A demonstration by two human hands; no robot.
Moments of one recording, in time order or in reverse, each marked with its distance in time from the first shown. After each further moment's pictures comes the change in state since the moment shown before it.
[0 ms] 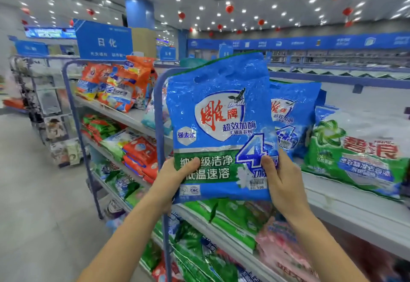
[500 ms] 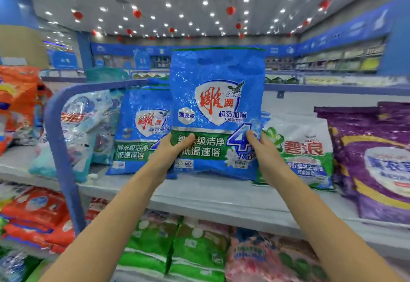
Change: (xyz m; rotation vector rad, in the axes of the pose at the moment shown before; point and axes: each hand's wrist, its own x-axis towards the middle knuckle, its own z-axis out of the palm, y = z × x) left_hand 0.196 -0.009 0.076 0.090 -0.379 -0.050; right_hand 0.106 0.081 -0.030 0.296 0.225 0.616
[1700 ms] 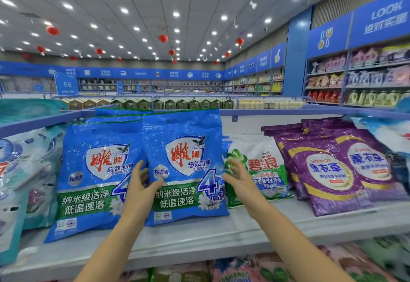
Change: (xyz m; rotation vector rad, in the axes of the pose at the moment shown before) left_hand 0.032 -0.028 -0.006 0.025 0.042 0.122; right_hand -0.020 0.005 0.008 -0.173 0.216 0.029
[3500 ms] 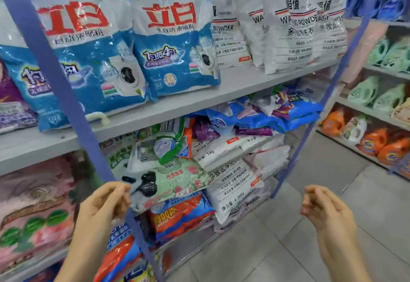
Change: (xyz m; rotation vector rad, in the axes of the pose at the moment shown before) left_hand -0.356 -0.079 0.670 -0.083 -0.447 -0.291; right_hand -0.334 0.159 -0.816 0.115 1.035 0.174
